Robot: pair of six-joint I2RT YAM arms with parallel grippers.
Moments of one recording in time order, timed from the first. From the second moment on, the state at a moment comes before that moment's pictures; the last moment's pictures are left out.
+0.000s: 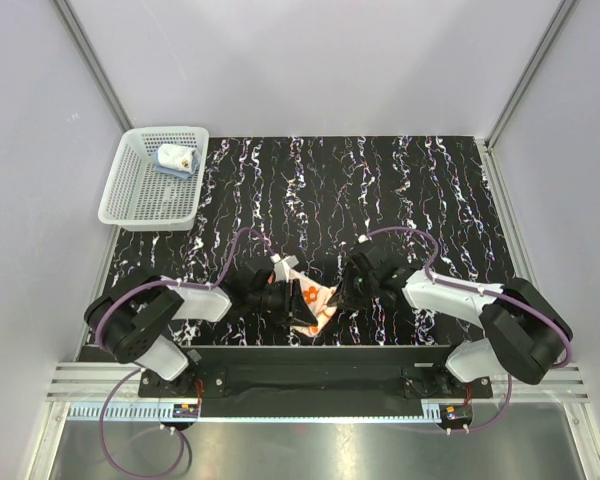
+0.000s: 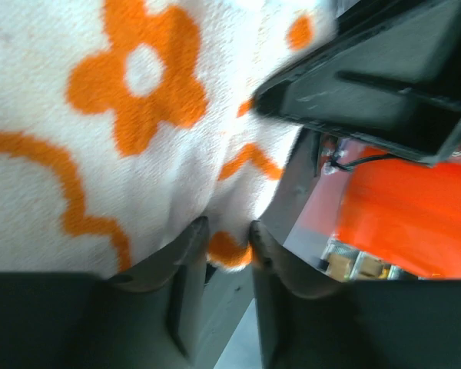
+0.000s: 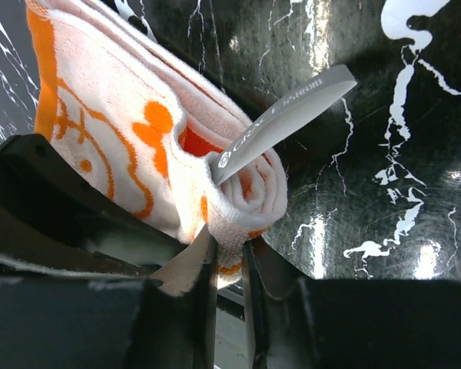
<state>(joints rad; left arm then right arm) -0.75 1.55 0.42 0.44 0.67 -0.95 0.74 1.40 0.62 -0.16 -0.18 1.01</state>
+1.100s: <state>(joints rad) -1.31 1.61 0.98 -0.52 -0.41 -0.61 0.78 1.50 0.79 -0.38 -0.14 0.98</state>
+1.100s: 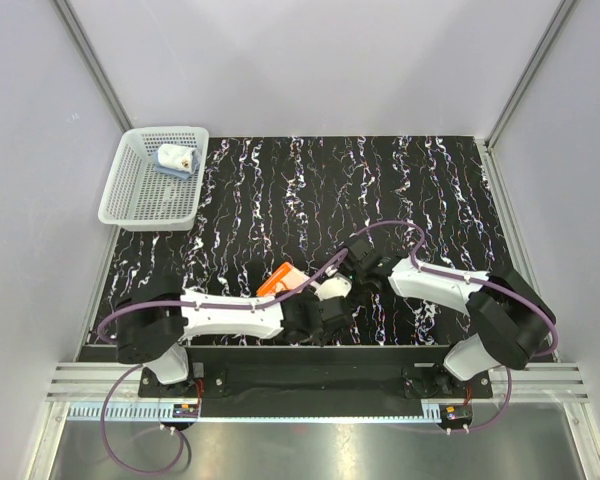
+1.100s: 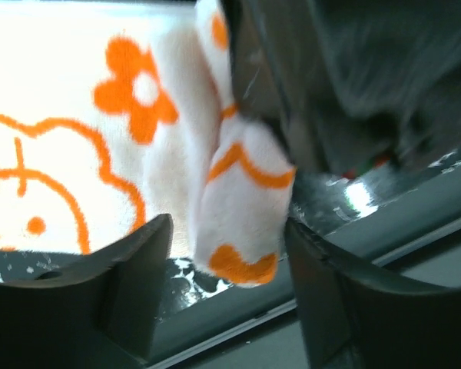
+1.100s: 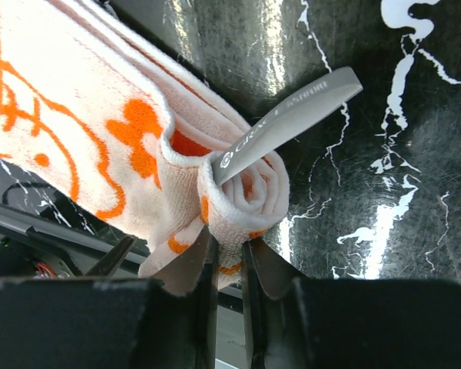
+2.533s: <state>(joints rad) -1.09 1.33 0.57 -0.12 -0.01 -0.73 0.69 1.32 0.90 -0.56 -0.04 0.89</state>
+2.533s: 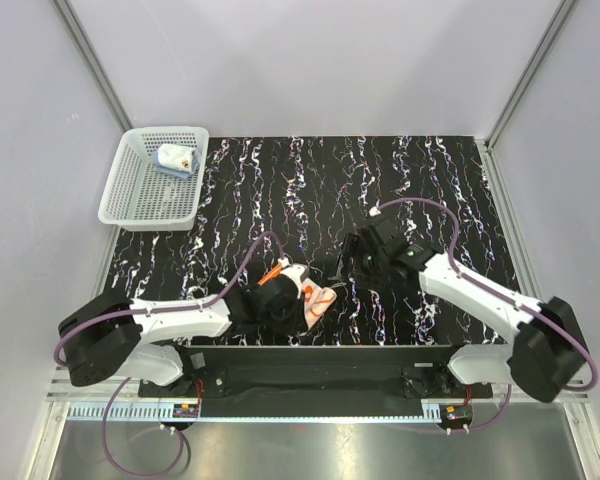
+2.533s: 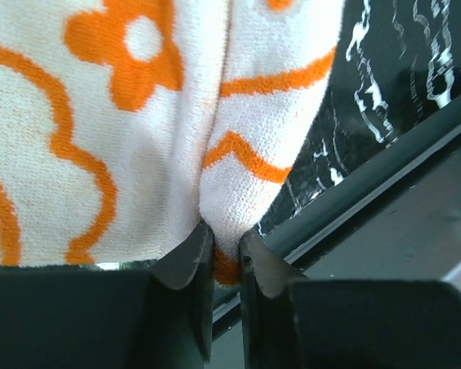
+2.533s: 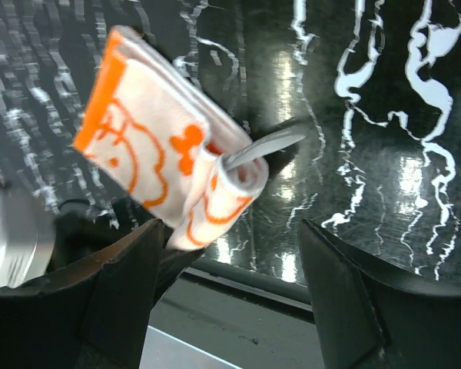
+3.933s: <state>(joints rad) -0.69 1.49 0.28 0.51 0.56 -1.16 0.72 1.54 0.42 0.50 -0.32 1.13</state>
